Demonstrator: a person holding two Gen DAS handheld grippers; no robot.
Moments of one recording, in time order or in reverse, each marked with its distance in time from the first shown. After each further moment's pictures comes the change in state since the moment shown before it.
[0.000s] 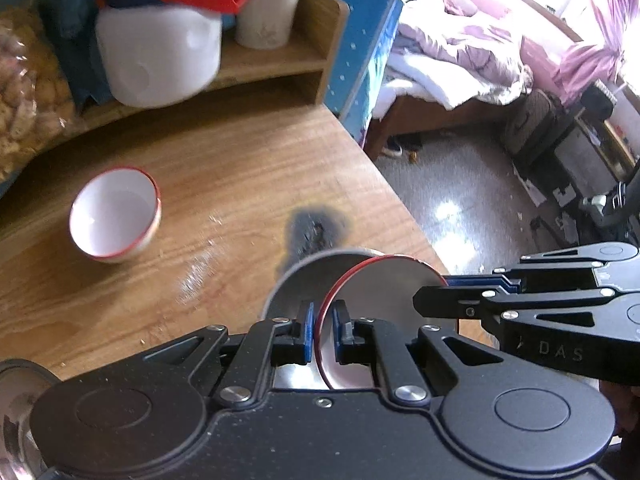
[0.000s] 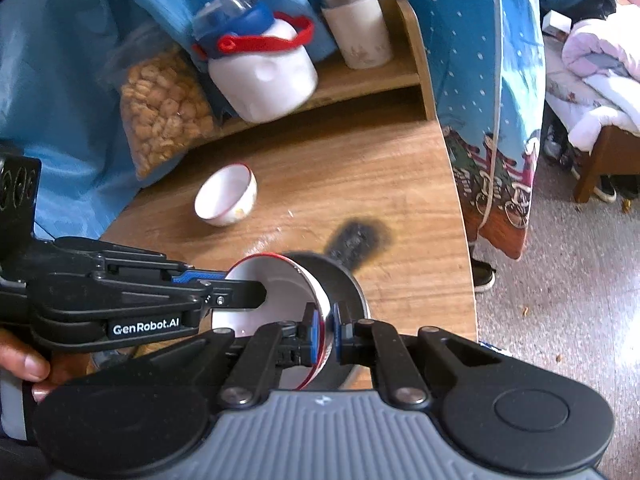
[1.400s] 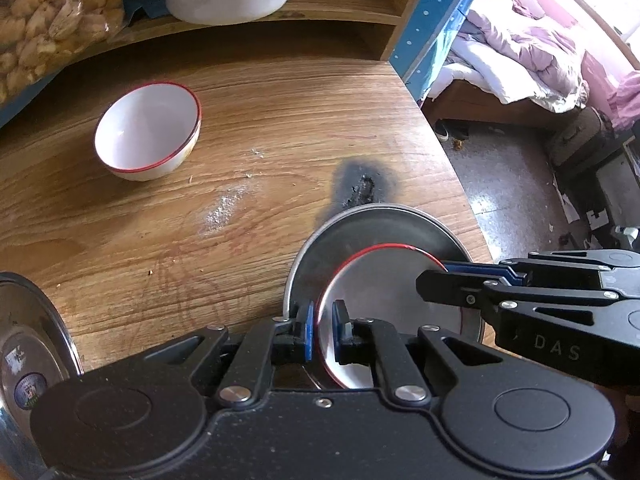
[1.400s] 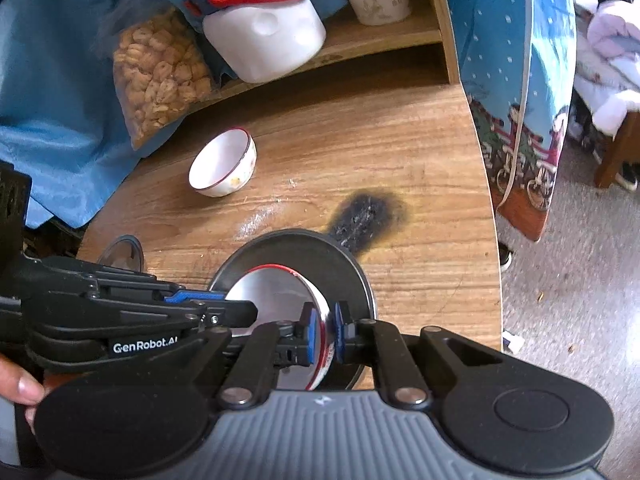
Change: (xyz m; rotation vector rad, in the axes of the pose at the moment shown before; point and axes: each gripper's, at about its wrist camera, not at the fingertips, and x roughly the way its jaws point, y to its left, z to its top) left arm 0.022 0.017 -0.014 -0.196 0.086 0.081; right arm 0.037 -0.003 0.006 -0.034 0.085 0.036
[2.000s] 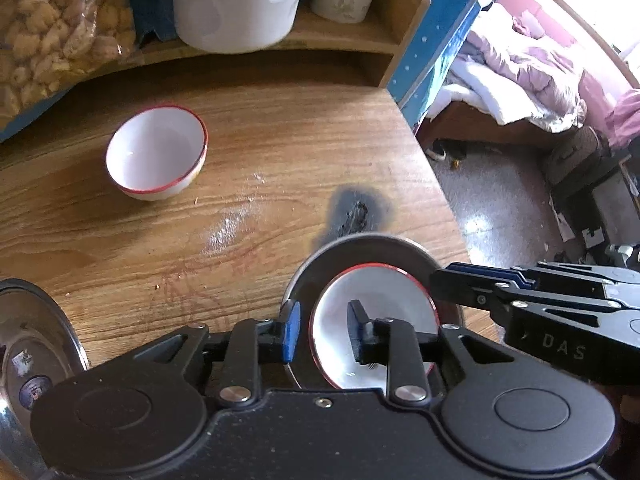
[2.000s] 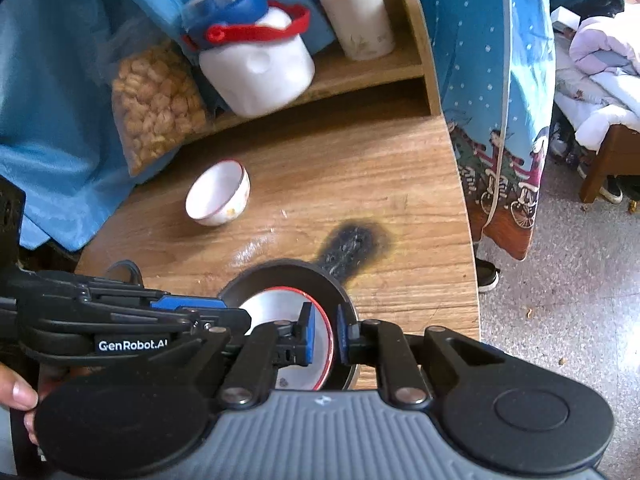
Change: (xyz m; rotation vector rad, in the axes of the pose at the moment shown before) left arm -0.021 -0.003 0.005 -0.023 -0.057 -0.007; right arm -0.022 -0.002 0.003 0.029 -0.081 -0.023
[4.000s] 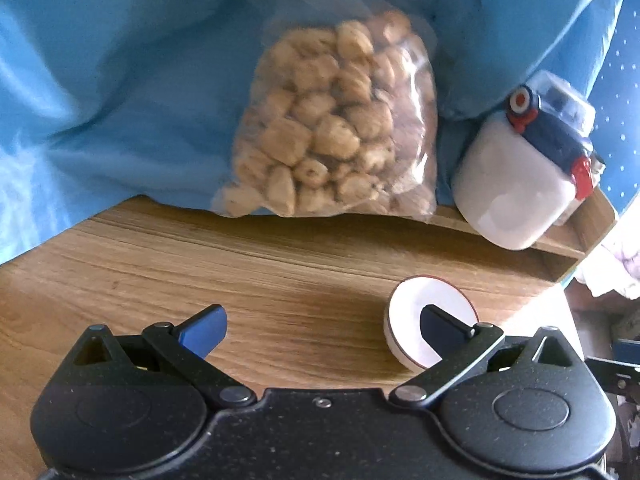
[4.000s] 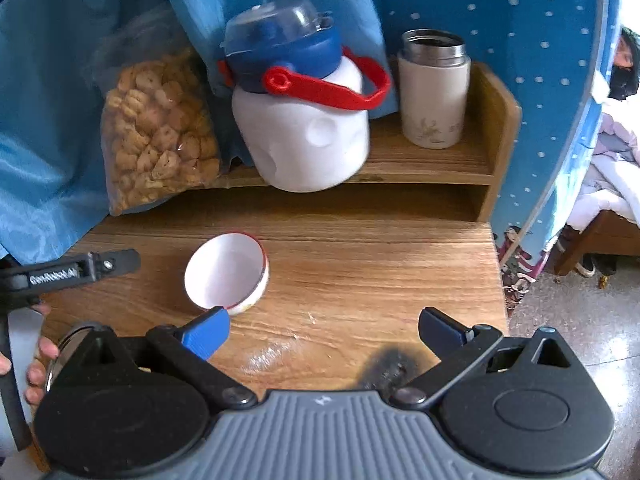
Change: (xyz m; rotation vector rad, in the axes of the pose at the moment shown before) left arm -0.048 0.174 0.026 -0.275 -0.384 0.214; right arm 0.052 0.086 0.076 -0.152 -0.061 -0.146
